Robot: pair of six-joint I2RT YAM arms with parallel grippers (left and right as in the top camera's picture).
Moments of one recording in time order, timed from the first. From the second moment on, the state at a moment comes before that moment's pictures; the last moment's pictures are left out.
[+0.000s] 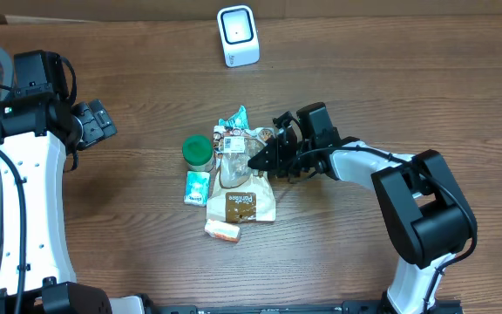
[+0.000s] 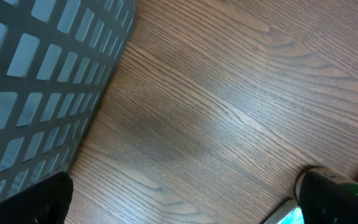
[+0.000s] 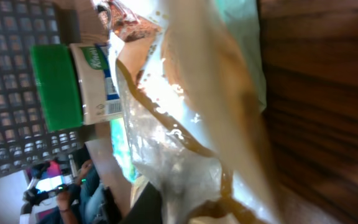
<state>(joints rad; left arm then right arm) 0.21 1.53 1.51 -1.17 -0.19 -0.33 0.39 1.98 1.00 -0.01 -0.86 0.64</state>
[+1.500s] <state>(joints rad) 0.21 1.53 1.51 -1.17 -0.19 -0.33 0.27 1.52 1.56 -0.77 -0.93 0.31</state>
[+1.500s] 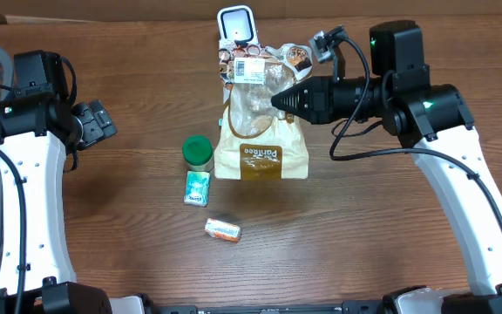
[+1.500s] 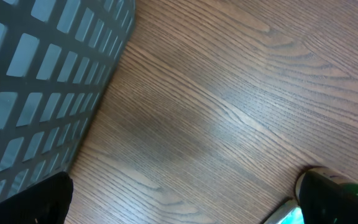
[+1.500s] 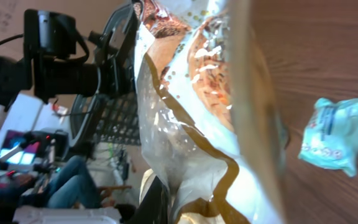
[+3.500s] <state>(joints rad) 0.21 1.54 1.51 -1.17 -0.19 -0.33 0.57 2.40 1.95 0.09 0.66 -1.09</state>
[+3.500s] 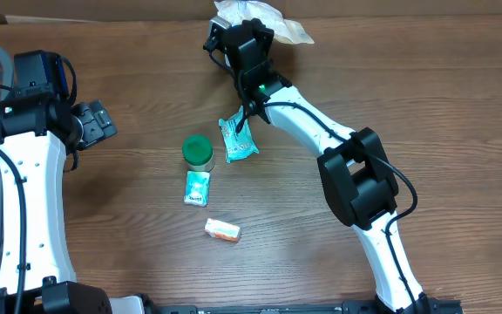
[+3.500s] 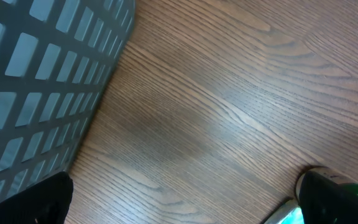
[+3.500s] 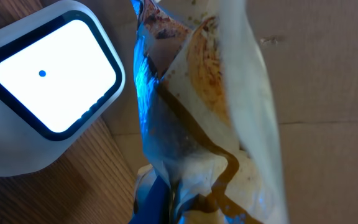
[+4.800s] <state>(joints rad) 0.21 1.54 1.51 -1.17 -0.19 -0.33 -0.25 1.72 1.85 -1.31 -0.69 -0.17</state>
